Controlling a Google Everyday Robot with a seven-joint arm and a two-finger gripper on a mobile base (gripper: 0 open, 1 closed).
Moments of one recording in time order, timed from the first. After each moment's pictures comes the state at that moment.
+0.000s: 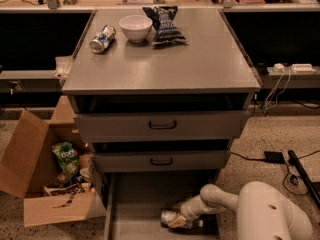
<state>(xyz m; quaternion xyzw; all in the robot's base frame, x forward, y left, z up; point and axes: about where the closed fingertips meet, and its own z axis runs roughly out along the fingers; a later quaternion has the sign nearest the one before) 0.501 -0.090 0.114 -0.53 0.77 0.30 0.19</state>
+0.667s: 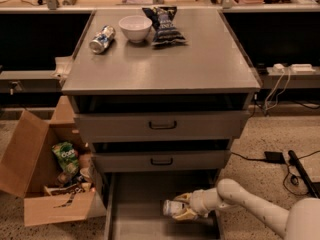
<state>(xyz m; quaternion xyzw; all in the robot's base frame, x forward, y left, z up) 0.500 -0.098 0.240 -0.58 0.69 0.31 0.31</state>
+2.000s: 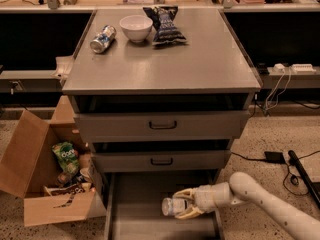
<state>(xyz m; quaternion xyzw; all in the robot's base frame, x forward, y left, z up) 0.466 -0.095 0.359 -0.63 0.58 0.34 0.38</state>
